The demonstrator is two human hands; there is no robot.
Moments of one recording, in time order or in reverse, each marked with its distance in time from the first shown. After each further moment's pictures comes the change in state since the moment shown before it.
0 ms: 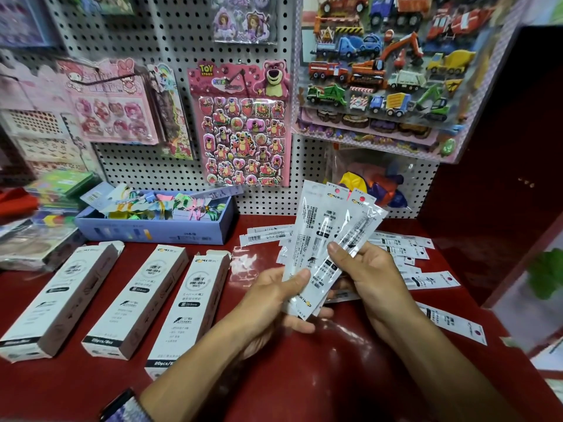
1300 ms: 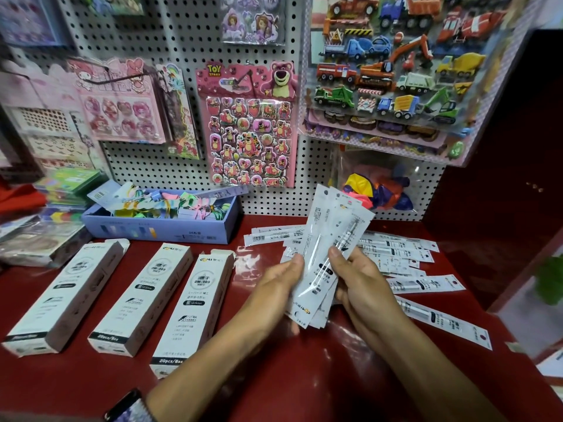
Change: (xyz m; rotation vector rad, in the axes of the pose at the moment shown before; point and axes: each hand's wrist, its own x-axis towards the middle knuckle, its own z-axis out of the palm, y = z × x) left_hand 0.003 0.001 0.001 0.172 0.069 0.145; right_hand -0.002 0.011 0.017 0.070 -0.046 0.048
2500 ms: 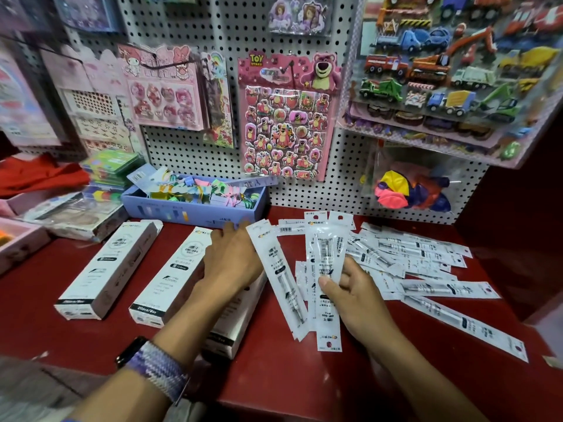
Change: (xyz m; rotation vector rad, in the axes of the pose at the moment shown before) left_hand 0.015 0.005 -0.107 1.323 0.508 -0.137; right_hand -0.014 0.027 0.025 -0.513 -0.093 -0.012
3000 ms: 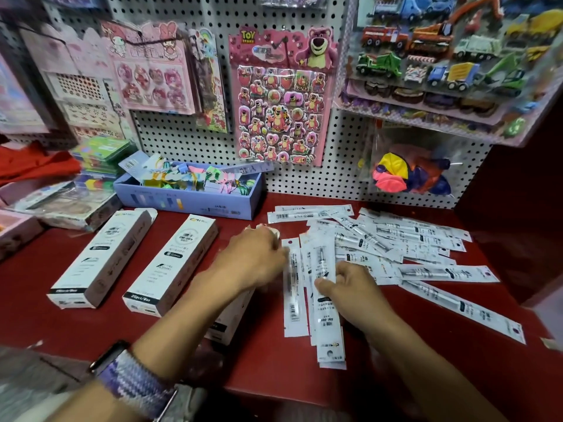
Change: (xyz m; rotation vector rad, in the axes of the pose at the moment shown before) left_hand -0.031 0.036 -0.015 -0.237 -0.302 0.062; right_hand 0.003 0.008 0.000 -0.146 0.011 0.255
